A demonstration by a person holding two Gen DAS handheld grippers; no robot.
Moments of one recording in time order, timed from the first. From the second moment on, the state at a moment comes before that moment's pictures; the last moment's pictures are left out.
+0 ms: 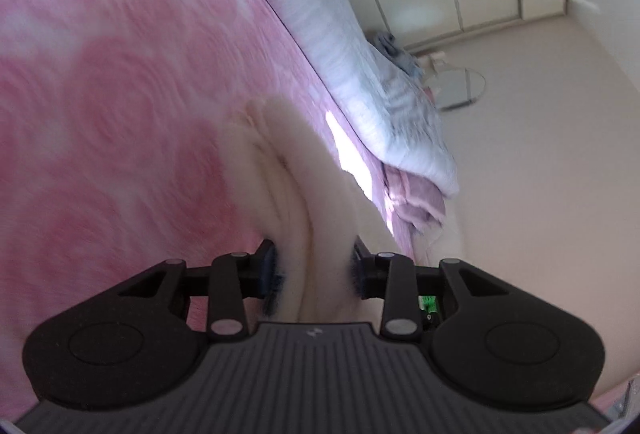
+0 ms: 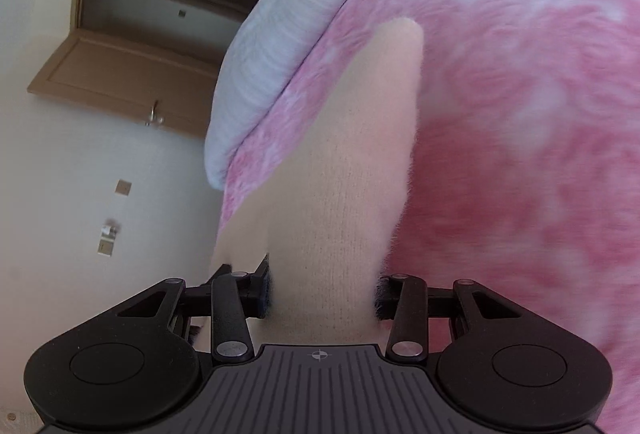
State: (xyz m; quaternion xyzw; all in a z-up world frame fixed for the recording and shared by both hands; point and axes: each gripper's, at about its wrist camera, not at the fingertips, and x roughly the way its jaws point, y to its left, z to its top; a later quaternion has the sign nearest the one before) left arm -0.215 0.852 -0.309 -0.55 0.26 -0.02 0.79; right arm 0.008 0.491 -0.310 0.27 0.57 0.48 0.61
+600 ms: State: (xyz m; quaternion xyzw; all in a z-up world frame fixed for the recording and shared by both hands) left arm -0.419 1.108 -0.195 -0.56 0.23 0.15 0.78; right arm -0.108 0.789 -0.236 0.23 0.64 0.54 0.50
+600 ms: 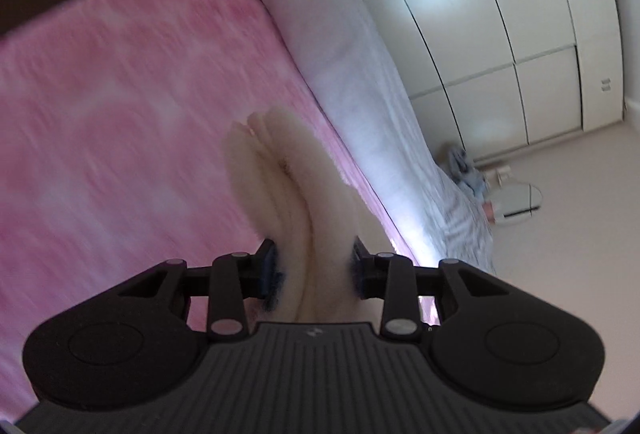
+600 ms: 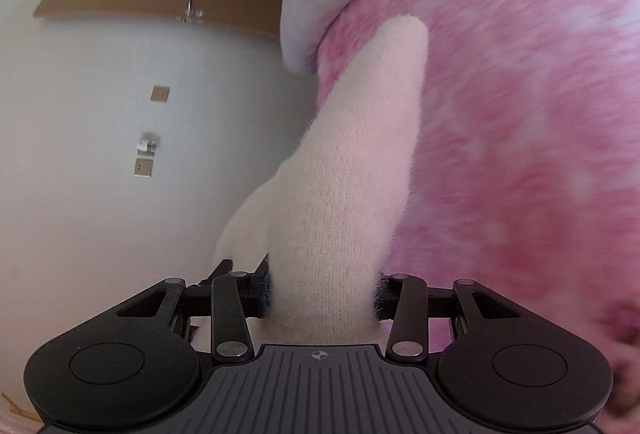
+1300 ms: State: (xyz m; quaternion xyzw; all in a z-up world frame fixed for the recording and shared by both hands) left arm -0.425 1.321 -0.324 -0.49 0.33 0.20 0.78; right arm -0.181 1.054 -0.337 0.06 0.63 0.48 0.61
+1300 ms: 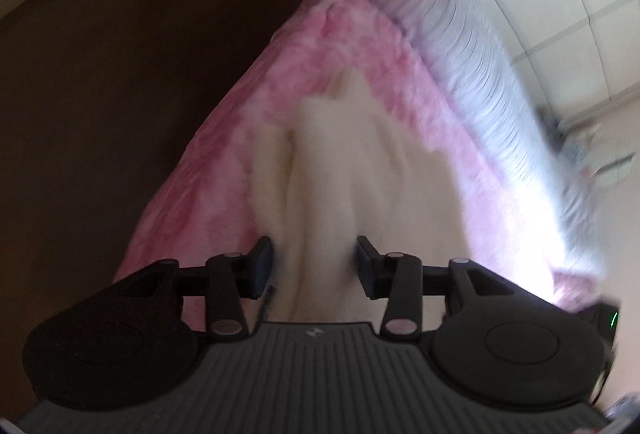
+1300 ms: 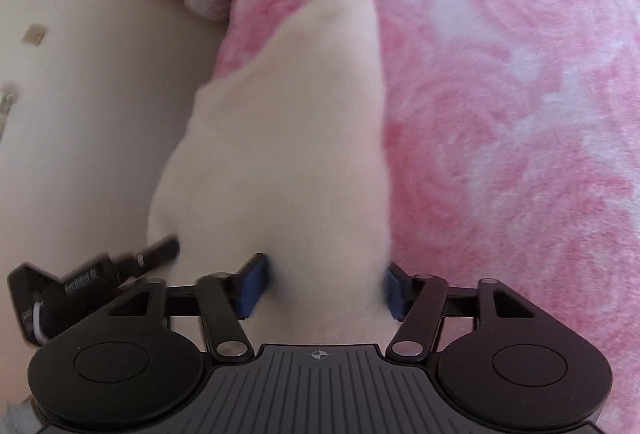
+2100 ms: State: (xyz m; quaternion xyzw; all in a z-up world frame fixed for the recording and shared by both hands) left arm -0.489 1.269 -0.299 -0.46 0.37 0.23 0.77; right arm -0.267 1.039 -0.312 -0.14 0.58 0.47 0.65
